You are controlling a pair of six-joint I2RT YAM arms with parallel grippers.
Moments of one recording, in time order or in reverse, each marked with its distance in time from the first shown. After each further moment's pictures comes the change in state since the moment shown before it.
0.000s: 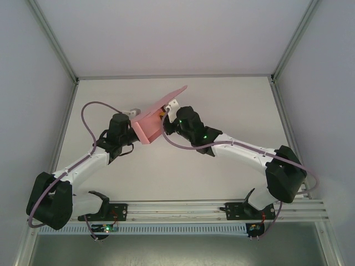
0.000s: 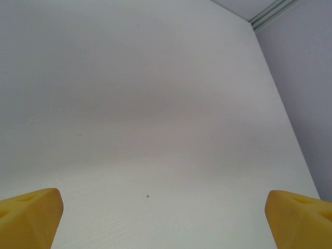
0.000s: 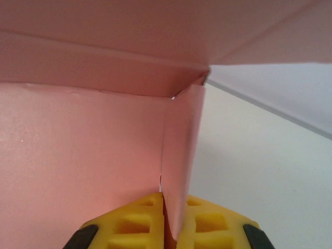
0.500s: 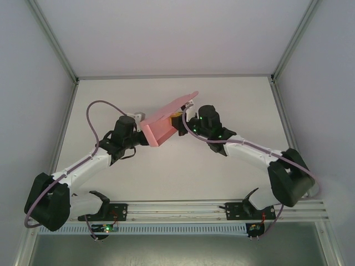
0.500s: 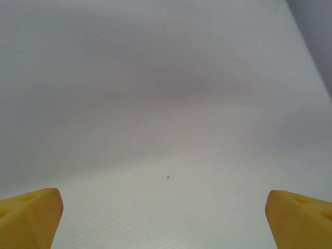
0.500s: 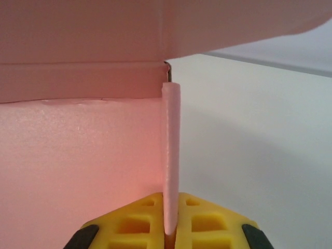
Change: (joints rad) left arm -0.076 -0.015 0.023 -0.148 -0.156 0.081; right arm -0.203 -0.101 -0.201 0.149 -0.393 0.199
